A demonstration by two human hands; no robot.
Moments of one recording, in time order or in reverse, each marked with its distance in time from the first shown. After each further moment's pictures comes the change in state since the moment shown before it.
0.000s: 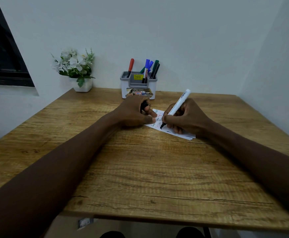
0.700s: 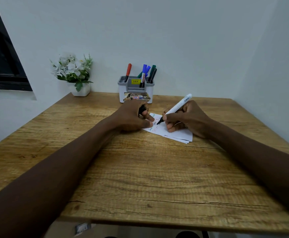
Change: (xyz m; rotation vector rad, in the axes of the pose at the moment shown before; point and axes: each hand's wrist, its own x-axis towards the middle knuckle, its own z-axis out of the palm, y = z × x) left_hand -0.004 0.007 0.000 -0.045 -0.006 -0.002; right_hand 0.010 0.008 -0.016 0.286 0.013 0.185
